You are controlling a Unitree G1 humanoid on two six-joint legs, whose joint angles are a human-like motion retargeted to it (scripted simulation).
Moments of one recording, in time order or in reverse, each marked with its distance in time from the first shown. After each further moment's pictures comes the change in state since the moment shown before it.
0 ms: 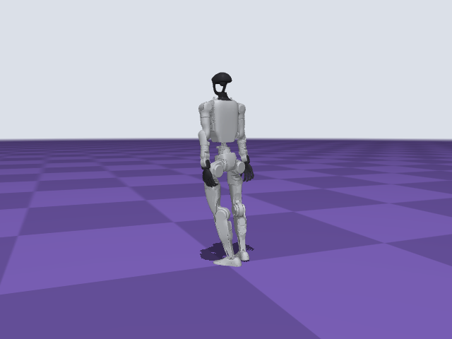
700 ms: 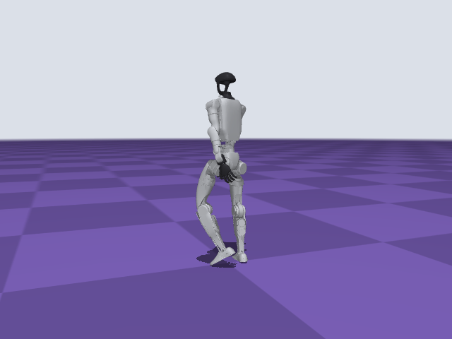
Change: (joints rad) left arm 0.076 0.036 0.029 0.130 0.015 0.006 -0.060; right arm -0.306 0.096 -0.029 -0.079 0.150 -0.109 0.068; waist 0.152 -0.068 0.119; left_leg -0.350 0.089 -0.053 0.726 0.208 0.042; right_leg 0.038 -0.067 -0.034 -0.002 -0.003 -0.027
